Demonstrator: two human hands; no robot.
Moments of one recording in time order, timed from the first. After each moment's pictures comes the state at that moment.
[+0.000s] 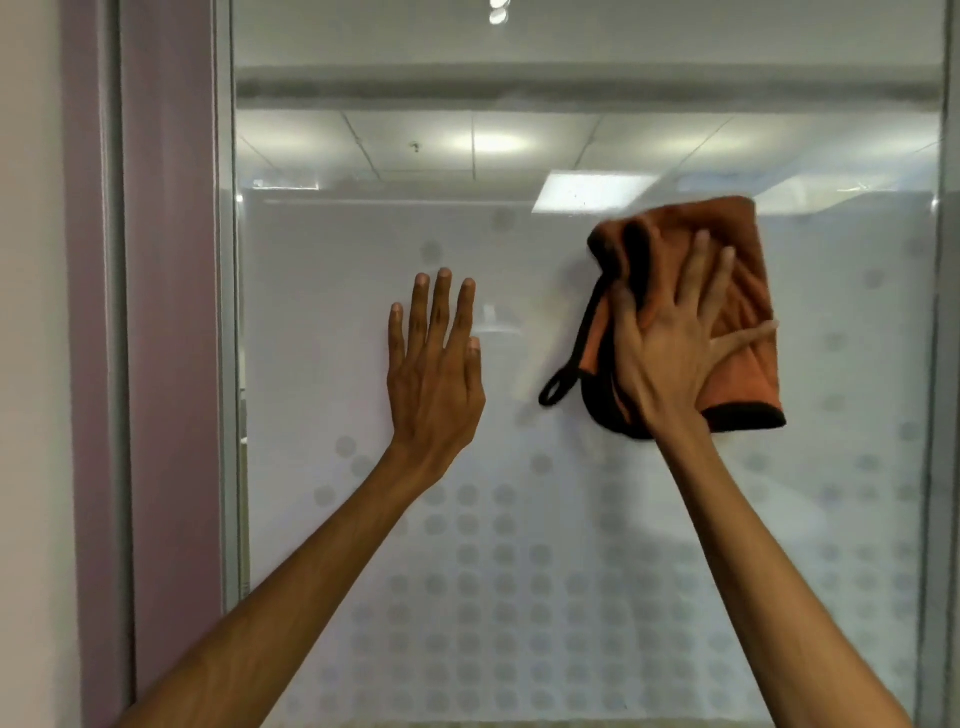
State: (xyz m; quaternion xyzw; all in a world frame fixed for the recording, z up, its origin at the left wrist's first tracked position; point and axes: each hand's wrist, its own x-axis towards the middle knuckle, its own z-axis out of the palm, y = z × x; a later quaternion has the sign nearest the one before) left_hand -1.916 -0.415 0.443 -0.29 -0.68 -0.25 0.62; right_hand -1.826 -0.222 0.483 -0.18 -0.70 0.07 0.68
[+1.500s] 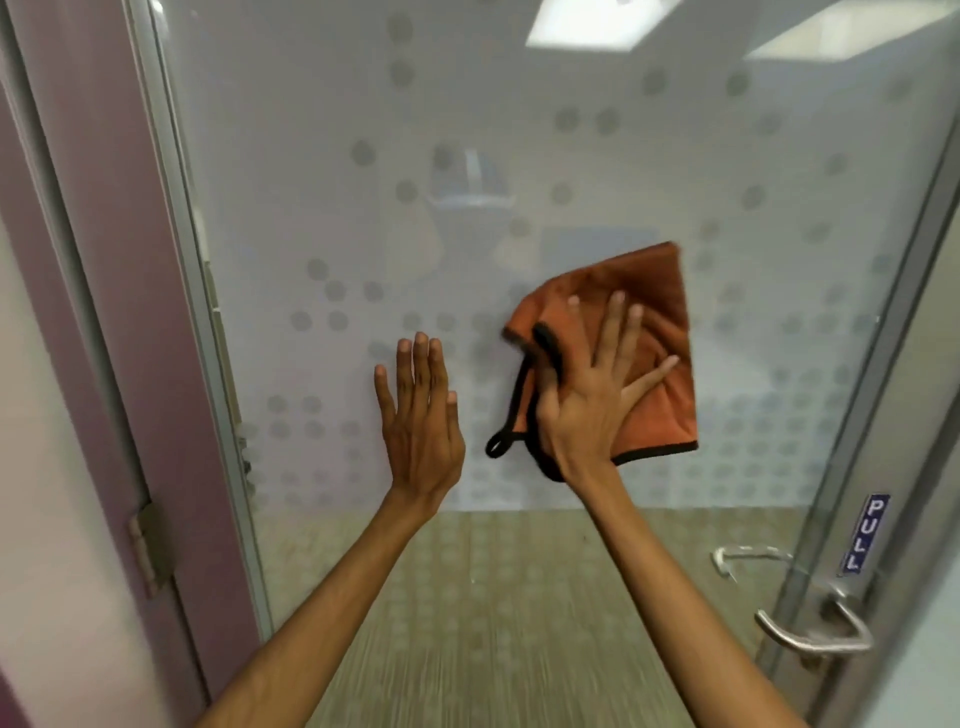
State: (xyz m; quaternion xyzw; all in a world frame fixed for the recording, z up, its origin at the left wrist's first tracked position) left_hand -1.908 -0.406 0.215 -0.28 -0.73 -0.32 0.53; right_hand -1.833 -0.253 0.257 -0.16 -0.76 0.03 0.63
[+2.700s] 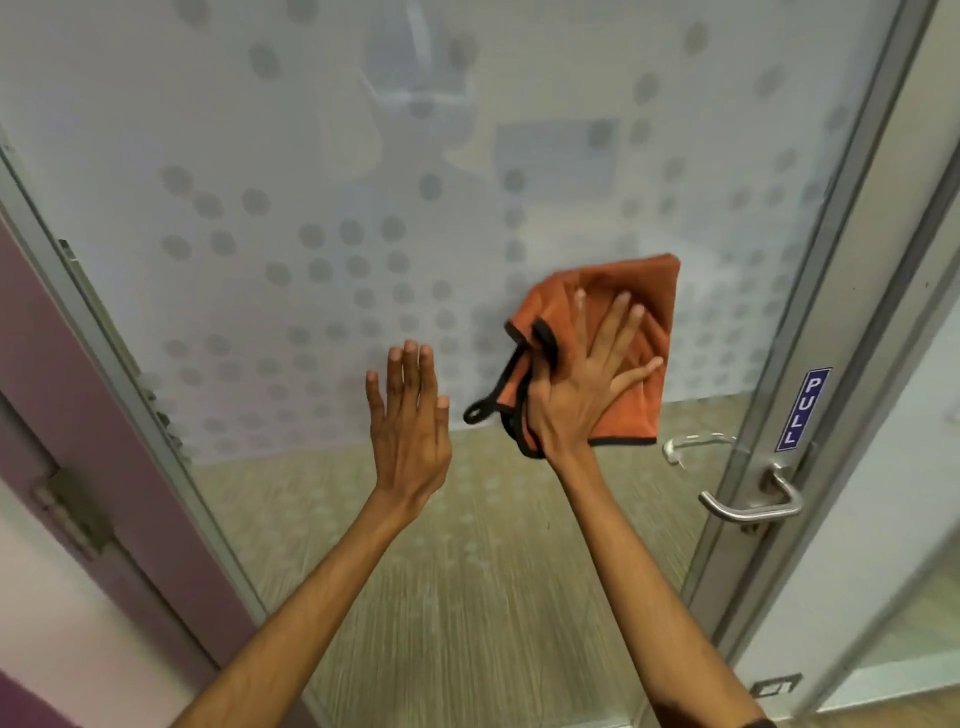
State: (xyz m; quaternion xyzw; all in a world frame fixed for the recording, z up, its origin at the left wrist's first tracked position) left_hand -1.876 -0.378 0.128 -0.34 -0.78 -0.28 0.44; right_hand -1.812 -0.206 0.160 -0.27 -0.73 0.10 0.62
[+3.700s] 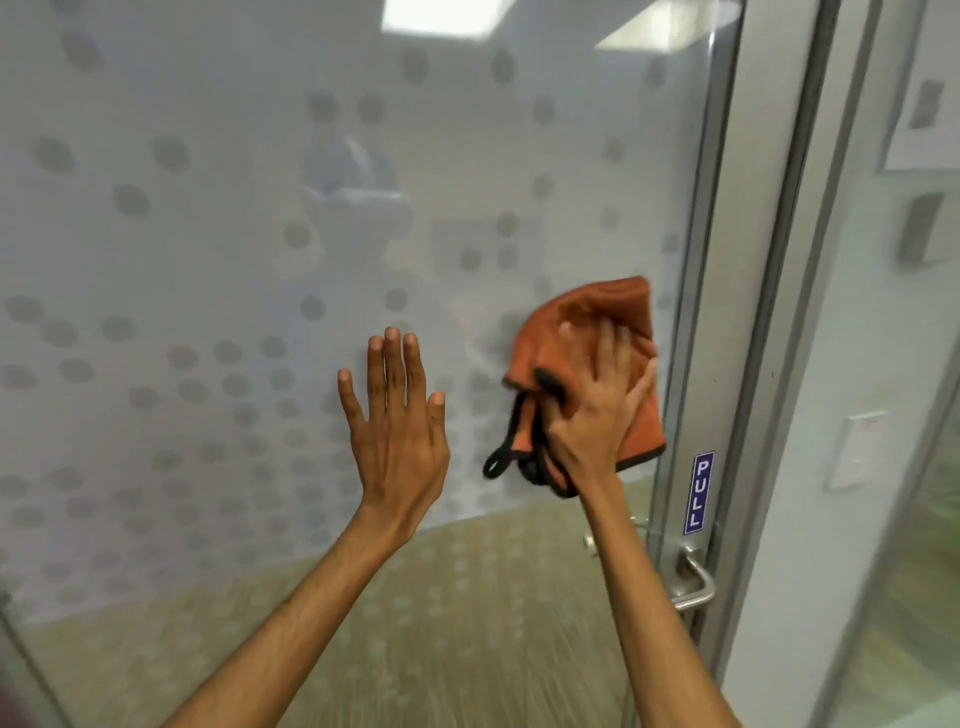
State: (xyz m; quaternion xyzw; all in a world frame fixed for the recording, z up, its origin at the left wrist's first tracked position) left_hand -1.838 -0.269 0.234 -0.32 -0.77 -0.25 0.50; right_hand -1.744 -0.090 0.237 -0.20 -0.75 0.06 0.63
